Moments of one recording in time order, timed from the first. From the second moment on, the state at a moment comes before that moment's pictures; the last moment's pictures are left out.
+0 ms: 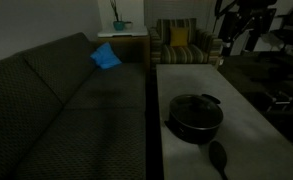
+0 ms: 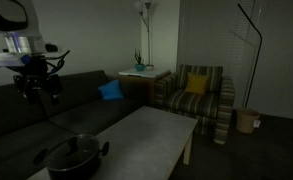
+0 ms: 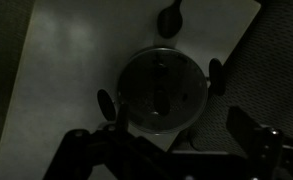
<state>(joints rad) 0.15 0.51 0.12 -1.99 -0.16 2.54 0.13</state>
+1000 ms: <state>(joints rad) 0.19 1.00 0.12 -1.55 -0.15 2.68 0.05</state>
